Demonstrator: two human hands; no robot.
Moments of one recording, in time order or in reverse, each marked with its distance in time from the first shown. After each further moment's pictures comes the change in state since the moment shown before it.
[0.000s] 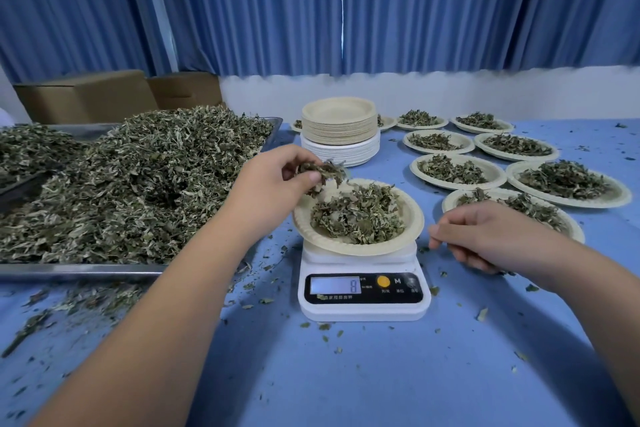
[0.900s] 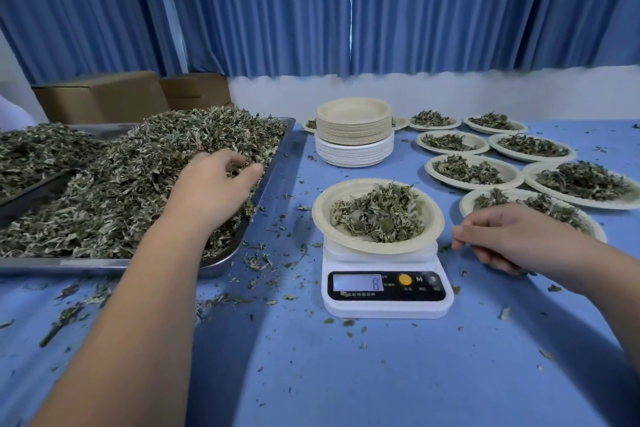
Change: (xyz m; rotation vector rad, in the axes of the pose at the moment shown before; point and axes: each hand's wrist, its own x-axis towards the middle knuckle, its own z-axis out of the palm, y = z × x) left_hand -0.004 -0.048 -0.068 0.467 0.115 -0.355; right_hand 0.000 0.002 0.001 0.012 0.014 0.028
